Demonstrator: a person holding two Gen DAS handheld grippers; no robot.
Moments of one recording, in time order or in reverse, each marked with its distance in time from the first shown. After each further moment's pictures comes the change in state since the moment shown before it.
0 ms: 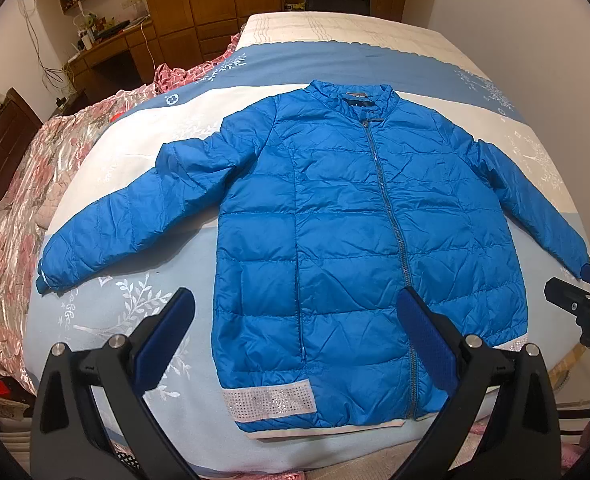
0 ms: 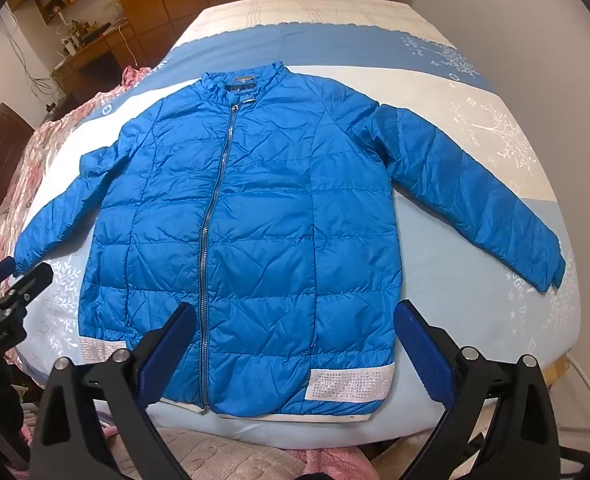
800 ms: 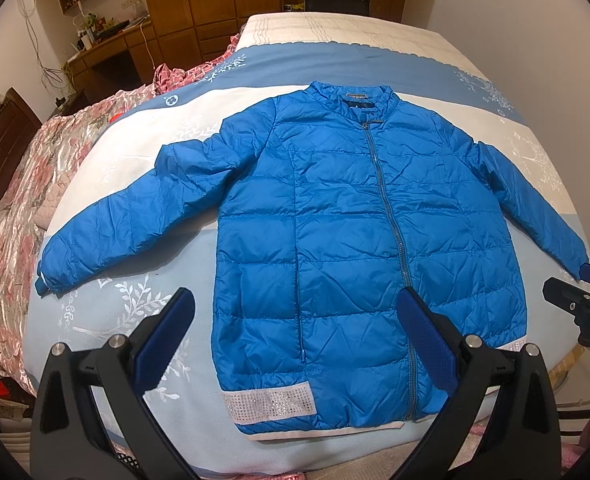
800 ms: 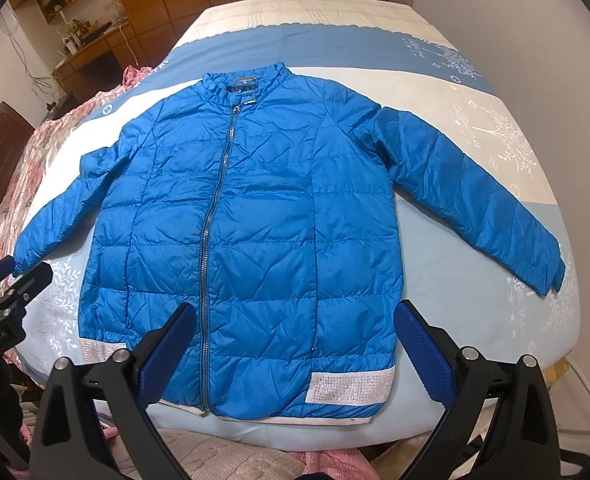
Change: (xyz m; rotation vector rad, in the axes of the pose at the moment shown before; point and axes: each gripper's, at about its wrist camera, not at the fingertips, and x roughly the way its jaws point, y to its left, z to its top) left arm -0.001 -0.002 0.001 0.003 0.000 -0.001; right arm 0.001 0.002 0.002 -0.003 -0.002 0.002
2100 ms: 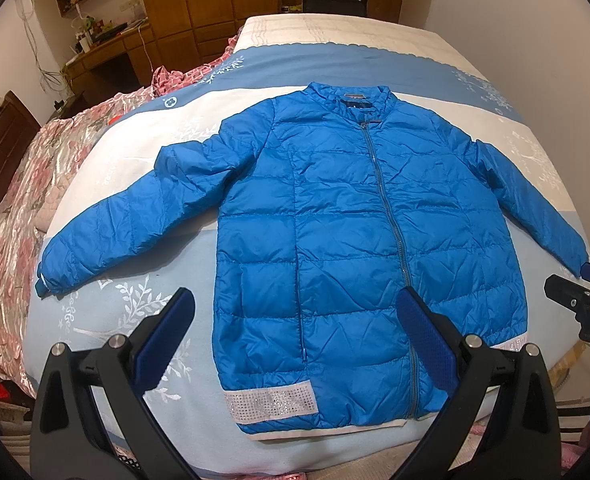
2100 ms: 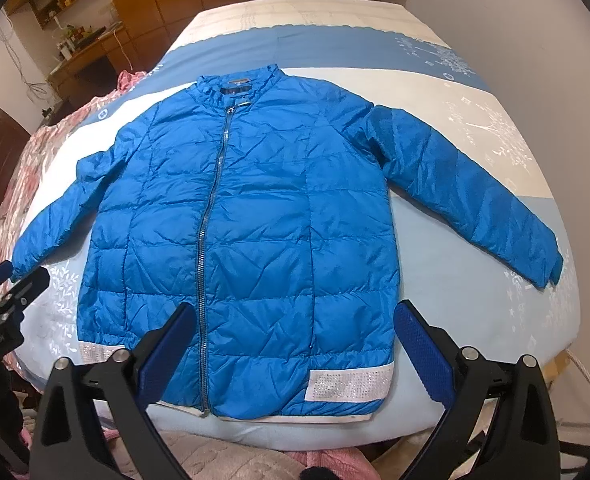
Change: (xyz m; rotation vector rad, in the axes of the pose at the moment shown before) left arm -0.001 0.001 0.002 0.005 -0.003 -0.007; right arm -0.003 -0.003 -0.003 0.017 -0.011 -0.012
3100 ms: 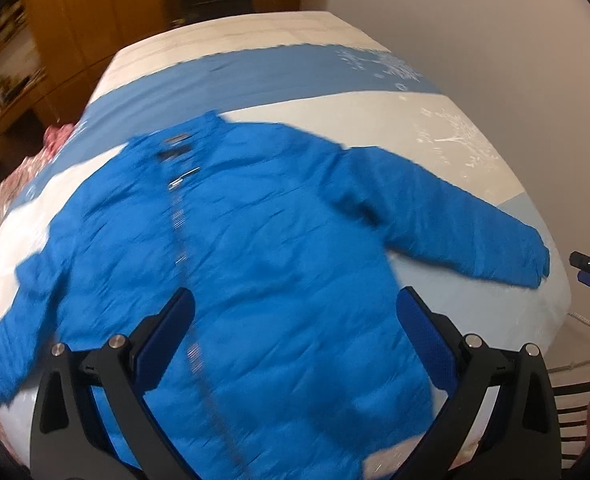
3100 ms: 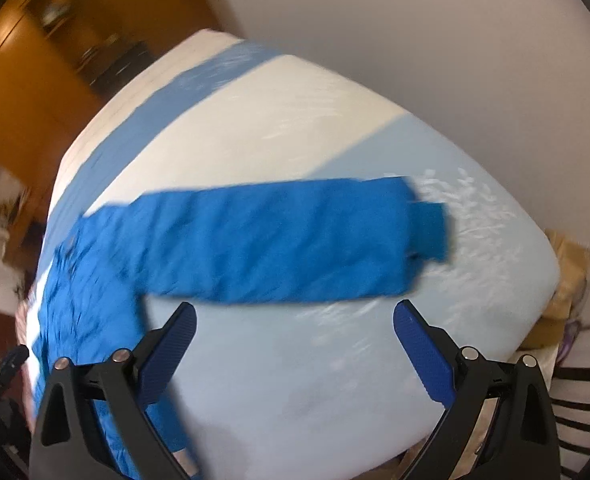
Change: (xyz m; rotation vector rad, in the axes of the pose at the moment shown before) left arm 0.080 -0.235 0.098 0.254 0.003 -0.199; right arm 0.040 -0.414 -0.009 0.627 -0.064 0.026
